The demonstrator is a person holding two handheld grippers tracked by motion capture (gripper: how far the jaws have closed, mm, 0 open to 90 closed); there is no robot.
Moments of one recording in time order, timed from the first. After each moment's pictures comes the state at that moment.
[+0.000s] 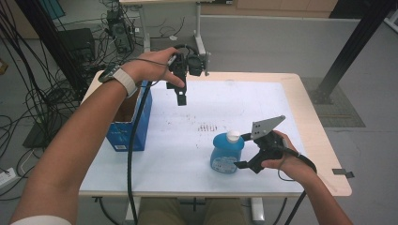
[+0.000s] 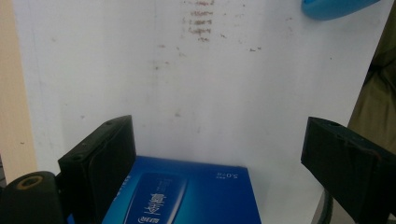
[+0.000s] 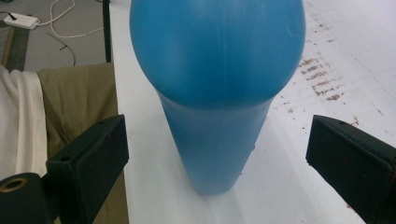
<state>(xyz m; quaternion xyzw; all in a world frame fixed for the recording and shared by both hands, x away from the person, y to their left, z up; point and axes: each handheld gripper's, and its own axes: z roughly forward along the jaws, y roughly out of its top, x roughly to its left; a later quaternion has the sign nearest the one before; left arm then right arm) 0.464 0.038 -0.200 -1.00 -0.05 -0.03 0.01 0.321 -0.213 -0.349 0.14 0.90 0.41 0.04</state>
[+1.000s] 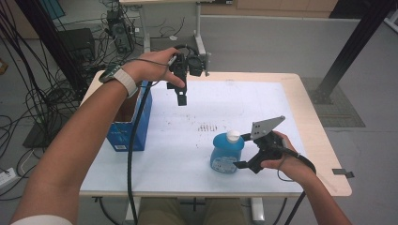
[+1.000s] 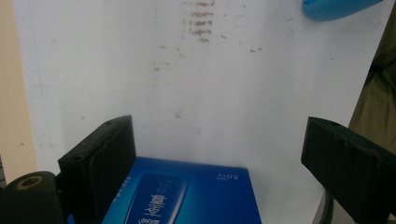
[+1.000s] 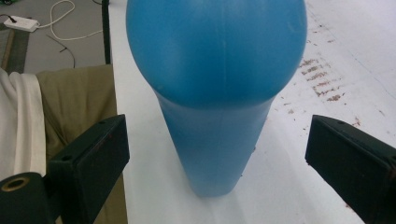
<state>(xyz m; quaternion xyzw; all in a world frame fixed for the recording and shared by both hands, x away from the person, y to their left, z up) 0.465 0.038 -0.201 -1.00 -0.05 -0.03 0.01 0.321 -0.212 -0.352 0.14 0.90 0.41 0.04</state>
